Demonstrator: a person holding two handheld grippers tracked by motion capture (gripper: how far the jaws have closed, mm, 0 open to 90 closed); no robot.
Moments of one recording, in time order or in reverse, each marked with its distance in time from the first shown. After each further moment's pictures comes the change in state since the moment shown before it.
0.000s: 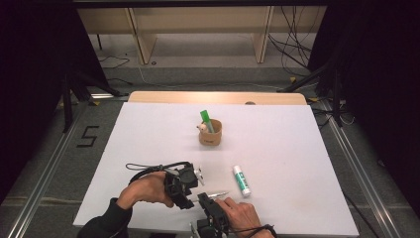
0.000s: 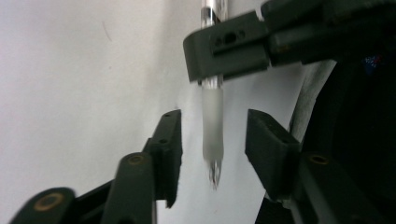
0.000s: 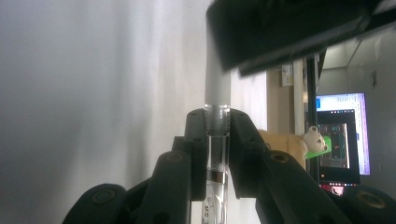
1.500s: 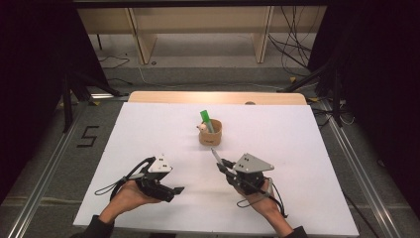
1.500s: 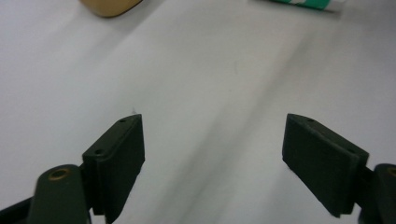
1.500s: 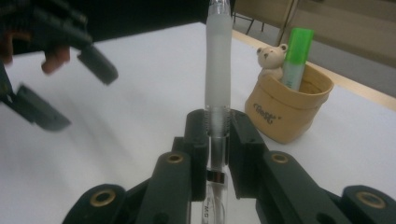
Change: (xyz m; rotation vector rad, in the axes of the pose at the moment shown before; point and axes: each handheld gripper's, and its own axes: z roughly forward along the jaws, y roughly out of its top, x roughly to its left) left arm 0.023 -0.082 0.009 -0.516 0.259 -0.283; right arm -0.102 -0.100 0.008 -0.235 0.231 1.168
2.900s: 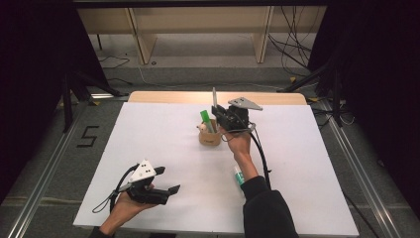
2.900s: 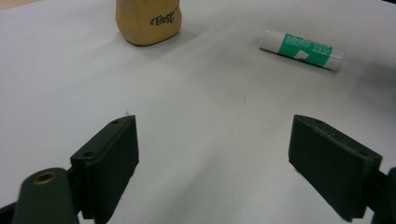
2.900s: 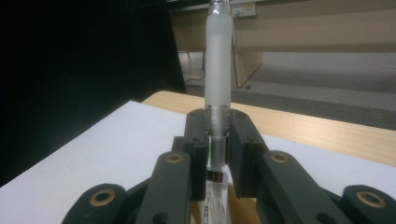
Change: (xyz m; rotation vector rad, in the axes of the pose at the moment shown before) left arm 0.000 -0.033 -0.008 -0.255 0.021 -0.141; right arm -0.092 0.074 0.103 -0.142 -0.159 0.326
